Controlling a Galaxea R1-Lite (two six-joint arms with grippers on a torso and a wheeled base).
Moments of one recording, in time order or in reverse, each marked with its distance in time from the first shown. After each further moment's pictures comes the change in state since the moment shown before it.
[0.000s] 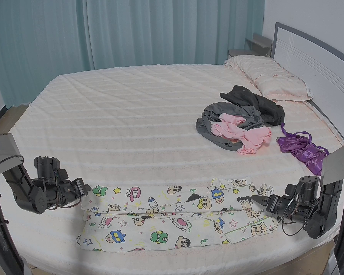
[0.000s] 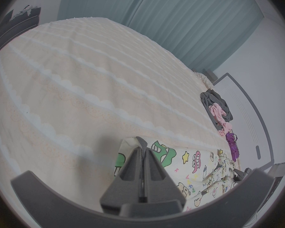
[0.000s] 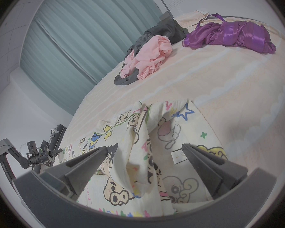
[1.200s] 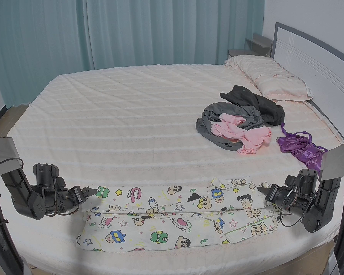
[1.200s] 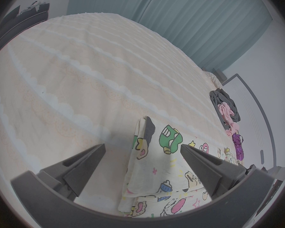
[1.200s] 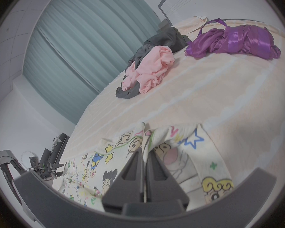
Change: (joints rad) left arm 0.011 0.002 0.076 -0.006 0.048 -0.024; right arm -0.018 0.012 -0.105 0.000 -0.007 0.047
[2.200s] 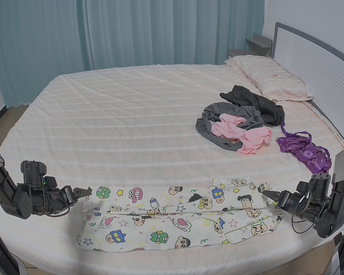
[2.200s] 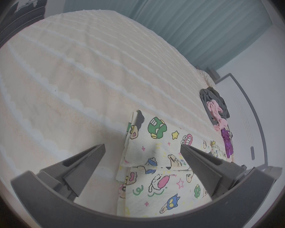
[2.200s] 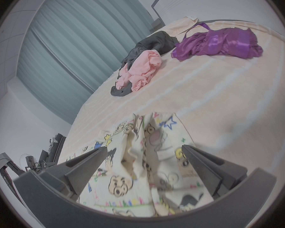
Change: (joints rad) left arm 0.047 -0.173 0.060 0.139 -0.109 0.023; right arm -0.055 -0.105 0.167 0.000 0.012 -0.015
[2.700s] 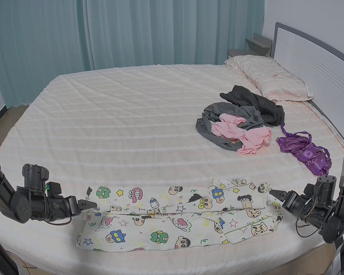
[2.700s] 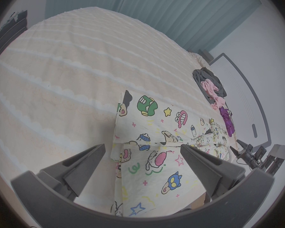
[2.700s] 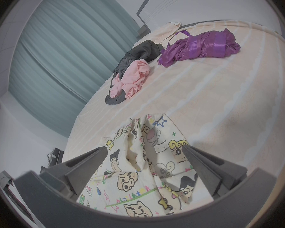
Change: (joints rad) left arm -0.054 -0.077 0.041 0.121 -0.015 0.147; right arm 0.041 -0.110 0.112 0.000 -0.134 0.131
